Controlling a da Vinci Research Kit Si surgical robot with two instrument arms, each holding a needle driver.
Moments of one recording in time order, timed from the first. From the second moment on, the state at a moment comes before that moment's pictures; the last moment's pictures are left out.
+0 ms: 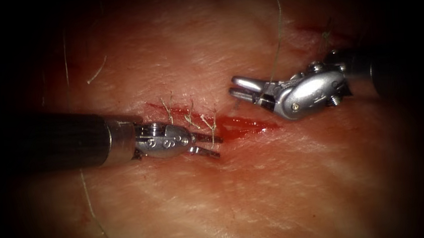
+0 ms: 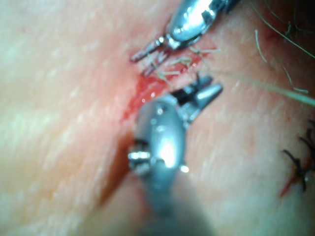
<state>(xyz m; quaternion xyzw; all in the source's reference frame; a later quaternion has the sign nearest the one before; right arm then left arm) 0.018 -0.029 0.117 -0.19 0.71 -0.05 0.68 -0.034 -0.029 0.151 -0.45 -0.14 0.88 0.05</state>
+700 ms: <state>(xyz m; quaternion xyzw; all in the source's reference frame) 0.019 -0.028 0.117 -0.12 0.72 -0.07 0.68 -0.034 -0.029 0.150 -0.45 -0.14 0.88 0.05</state>
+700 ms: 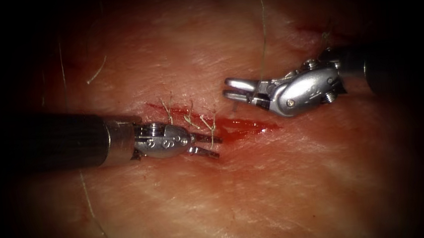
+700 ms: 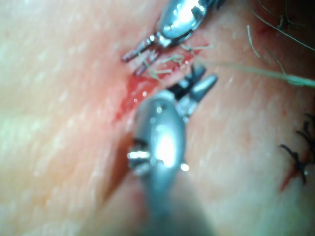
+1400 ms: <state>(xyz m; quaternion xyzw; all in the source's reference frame) 0.020 -0.026 0.117 -0.10 0.72 -0.07 0.69 -0.034 -0.029 0.151 -0.45 -0.14 0.88 0.05</state>
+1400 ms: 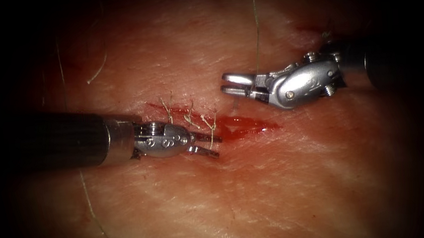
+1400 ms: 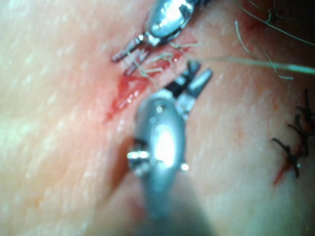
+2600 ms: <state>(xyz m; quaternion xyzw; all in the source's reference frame) 0.020 -0.025 0.117 -0.09 0.72 -0.06 0.69 -0.034 -0.029 0.151 -0.45 -0.14 0.88 0.05</state>
